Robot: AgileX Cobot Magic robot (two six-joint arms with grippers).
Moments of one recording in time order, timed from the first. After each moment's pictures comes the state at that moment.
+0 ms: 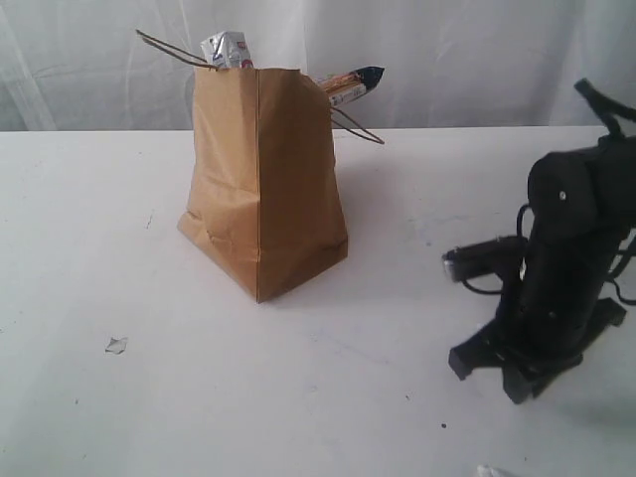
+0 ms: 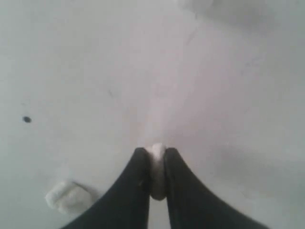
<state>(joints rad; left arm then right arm) 0.07 0.00 0.02 1.63 0.13 -1.76 0.32 1.72 -0.91 0.02 0.94 -0.07</state>
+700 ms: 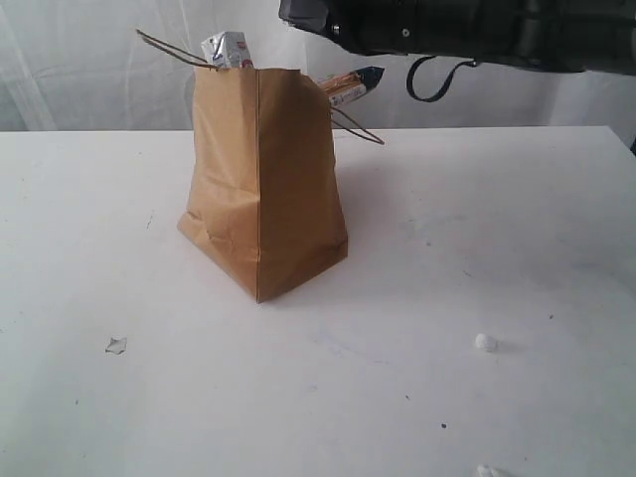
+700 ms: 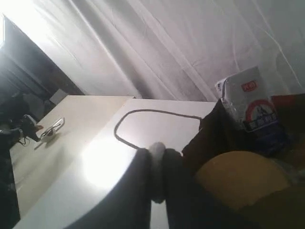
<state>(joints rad) 0.07 0.00 0.02 1.63 0.13 -1.76 0.32 1.82 -1.46 1.73 0.66 -1.26</state>
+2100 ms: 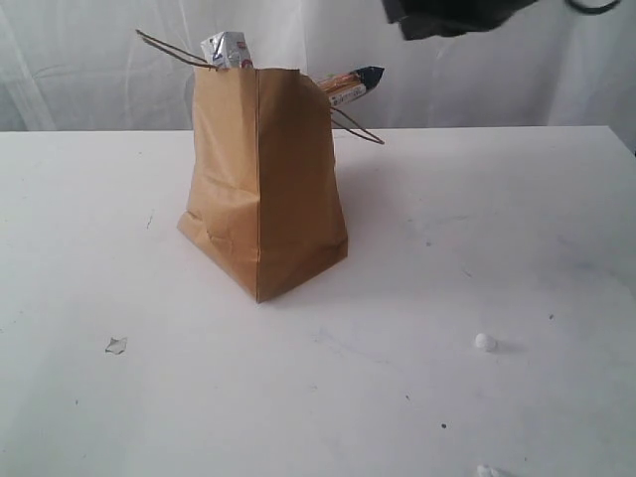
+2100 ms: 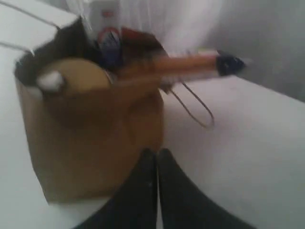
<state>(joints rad) 0.07 0.00 0.02 1.63 0.13 -1.76 0.24 1.64 -1.60 0.42 0.77 -0.51</state>
